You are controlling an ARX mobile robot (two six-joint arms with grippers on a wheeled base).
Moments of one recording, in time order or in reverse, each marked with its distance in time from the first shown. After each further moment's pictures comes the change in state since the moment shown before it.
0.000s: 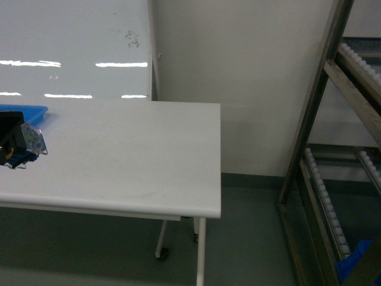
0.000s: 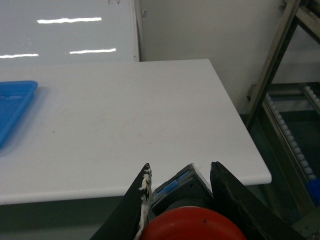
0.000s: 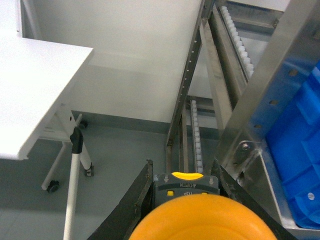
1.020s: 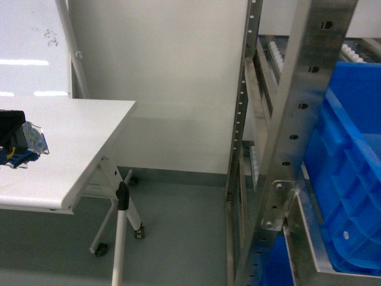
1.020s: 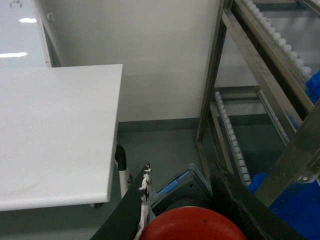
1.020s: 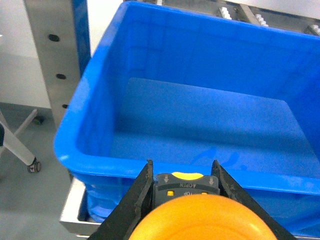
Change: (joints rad) left arm 0.000 0.000 0.000 0.002 0.000 0.000; right arm 0.000 0.000 0.000 0.000 0.000 0.000
